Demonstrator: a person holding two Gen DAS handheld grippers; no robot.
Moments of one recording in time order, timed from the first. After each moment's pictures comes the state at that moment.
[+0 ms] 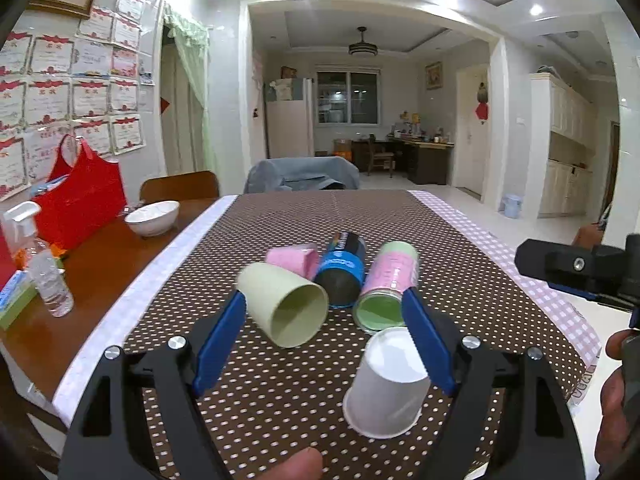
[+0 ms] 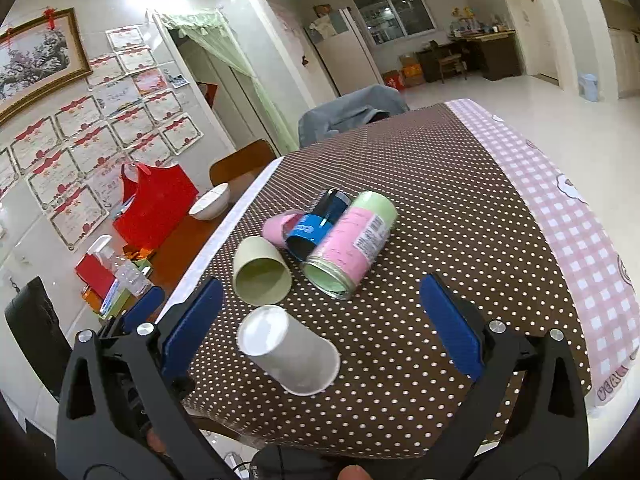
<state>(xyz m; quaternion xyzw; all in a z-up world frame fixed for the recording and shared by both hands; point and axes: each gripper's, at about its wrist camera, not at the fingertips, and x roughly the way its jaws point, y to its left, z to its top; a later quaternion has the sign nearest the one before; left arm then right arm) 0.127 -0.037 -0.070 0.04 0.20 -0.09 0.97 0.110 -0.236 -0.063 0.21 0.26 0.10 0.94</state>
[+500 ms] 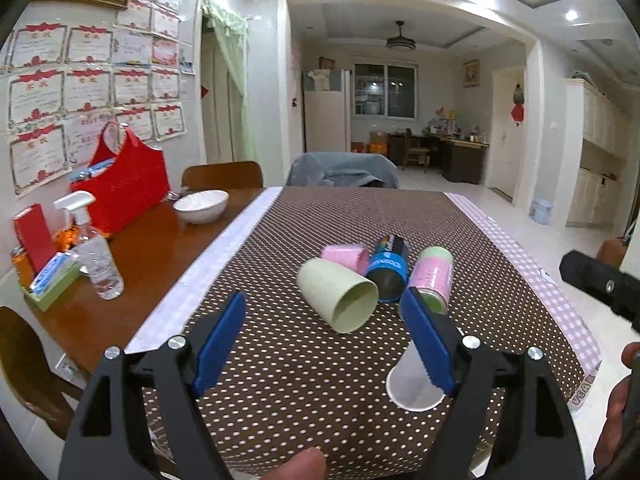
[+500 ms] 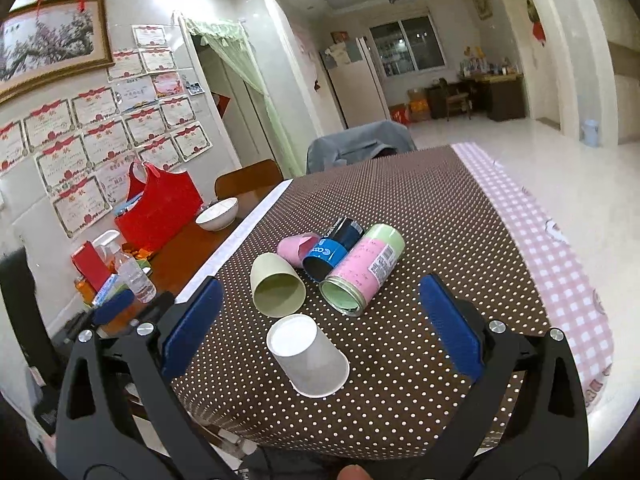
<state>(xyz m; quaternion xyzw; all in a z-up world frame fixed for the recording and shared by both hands) 0.094 0.007 -0.031 0.02 0.22 -0.03 0.98 0.069 -0.210 -0.030 0.15 0.21 0.08 0.96</state>
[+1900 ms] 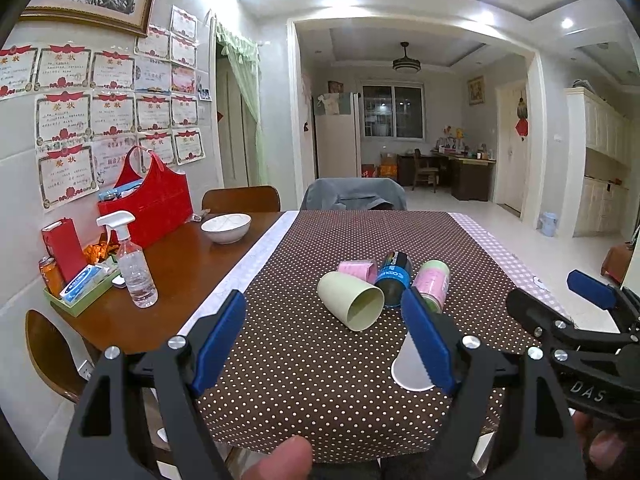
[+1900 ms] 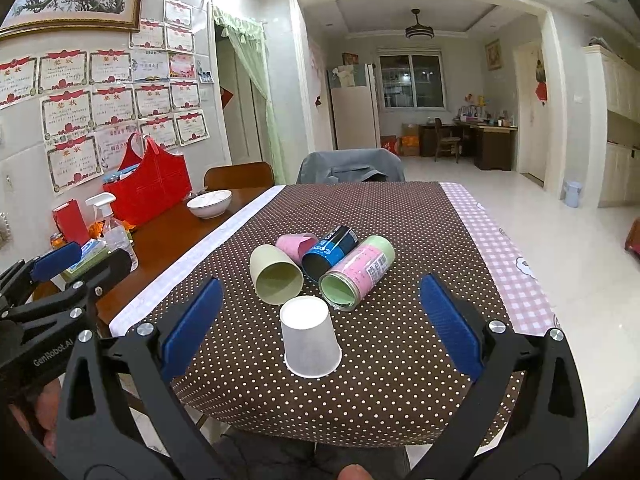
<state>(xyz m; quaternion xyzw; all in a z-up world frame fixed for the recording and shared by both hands) 0.027 0.015 -0.002 0.03 0.18 -0.01 0.98 0.026 -0.162 -0.024 0.06 0.18 0.05 0.98</state>
